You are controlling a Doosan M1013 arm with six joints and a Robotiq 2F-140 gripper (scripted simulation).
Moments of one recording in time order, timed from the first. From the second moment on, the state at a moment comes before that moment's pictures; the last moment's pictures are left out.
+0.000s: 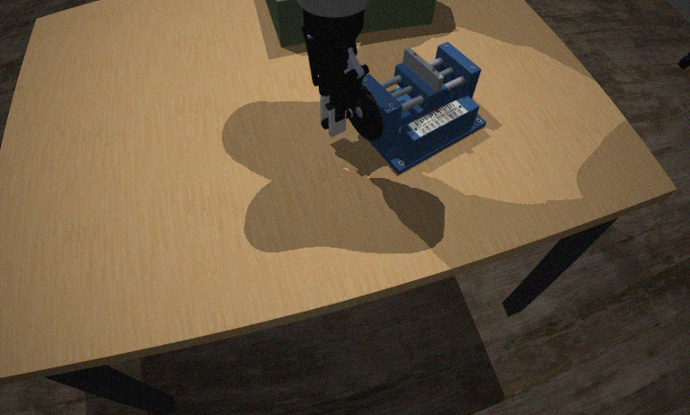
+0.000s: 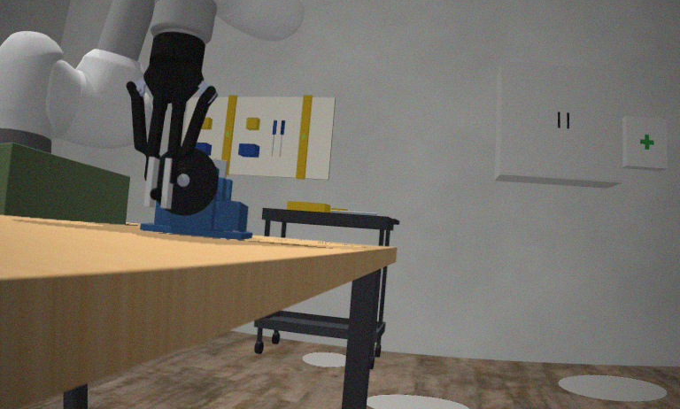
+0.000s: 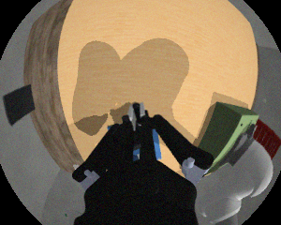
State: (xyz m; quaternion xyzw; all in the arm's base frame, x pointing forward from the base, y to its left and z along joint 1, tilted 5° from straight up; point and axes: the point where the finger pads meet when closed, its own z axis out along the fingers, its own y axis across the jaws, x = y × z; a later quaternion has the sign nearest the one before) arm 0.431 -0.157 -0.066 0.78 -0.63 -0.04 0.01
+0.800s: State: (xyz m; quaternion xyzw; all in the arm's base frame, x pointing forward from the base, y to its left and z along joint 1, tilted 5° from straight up) arm 0.424 -0.161 -0.039 0.78 -0.63 -0.04 0.01
